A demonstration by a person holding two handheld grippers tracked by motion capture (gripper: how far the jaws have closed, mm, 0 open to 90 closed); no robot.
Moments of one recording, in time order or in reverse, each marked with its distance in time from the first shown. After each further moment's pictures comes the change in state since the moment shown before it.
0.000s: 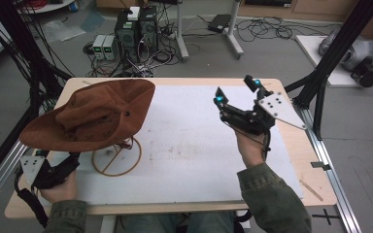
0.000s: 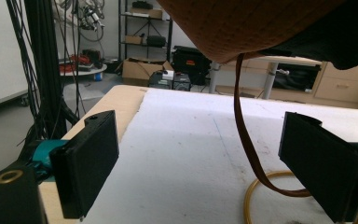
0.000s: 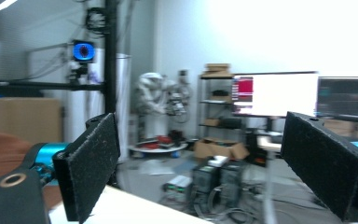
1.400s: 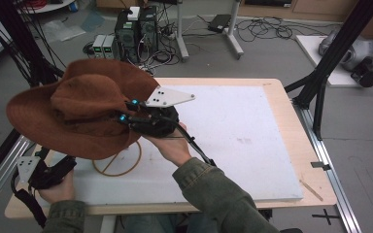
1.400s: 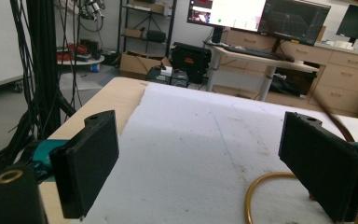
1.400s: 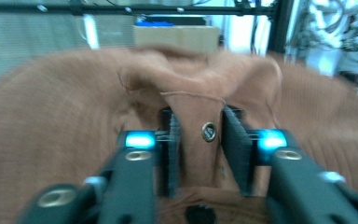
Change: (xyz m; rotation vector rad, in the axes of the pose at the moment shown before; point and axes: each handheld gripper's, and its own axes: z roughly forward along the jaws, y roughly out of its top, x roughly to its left) left arm 0.008 -0.002 0.001 0.013 -0.002 -0.076; right arm 0.159 -0.030 0.105 0.330 0.696 0.086
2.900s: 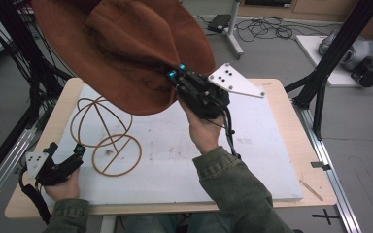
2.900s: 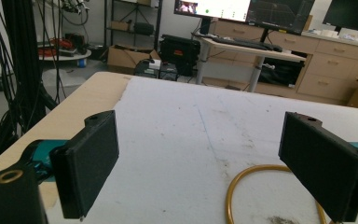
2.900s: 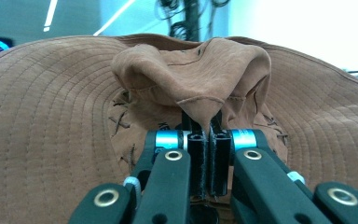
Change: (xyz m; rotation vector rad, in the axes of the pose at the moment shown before) left arm -0.010 -0.001 0.008 0.031 -0.045 0.016; right arm -0.008 0.058 -0.087 -0.340 -0.310 -0.008
